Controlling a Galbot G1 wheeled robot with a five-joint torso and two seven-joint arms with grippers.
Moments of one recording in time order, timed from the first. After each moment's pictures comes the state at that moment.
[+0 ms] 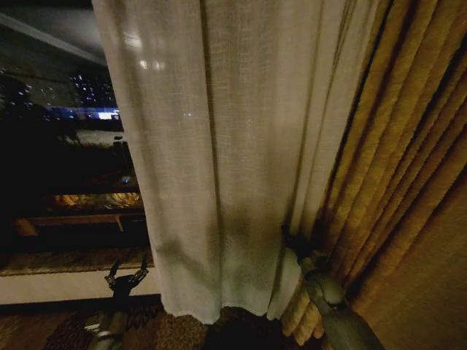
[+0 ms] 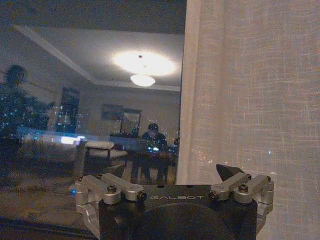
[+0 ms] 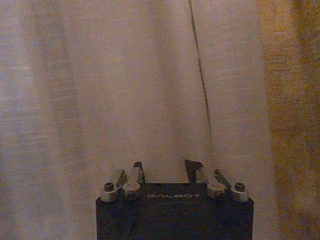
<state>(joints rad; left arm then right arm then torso) 1.53 -1.38 -0.76 -1.85 -0.37 -0.29 0.05 -1.21 1.18 0.50 1.79 0.51 -0.08 0.00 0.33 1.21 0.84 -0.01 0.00</state>
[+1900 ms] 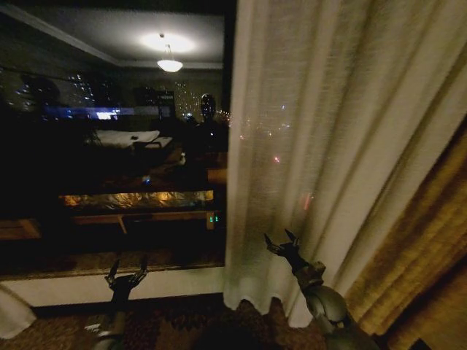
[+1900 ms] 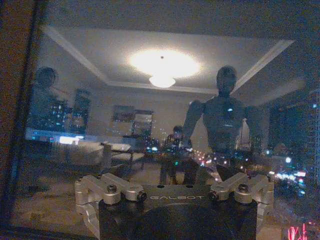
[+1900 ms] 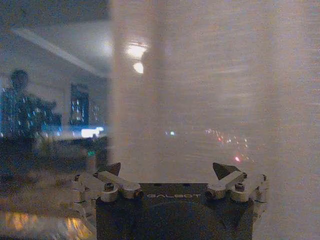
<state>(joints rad) 1.53 -1.38 -0.76 -1.85 -0.37 -0.29 0.05 -1.22 1.20 0.47 1.79 0.38 0.05 -0.12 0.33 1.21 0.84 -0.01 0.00</state>
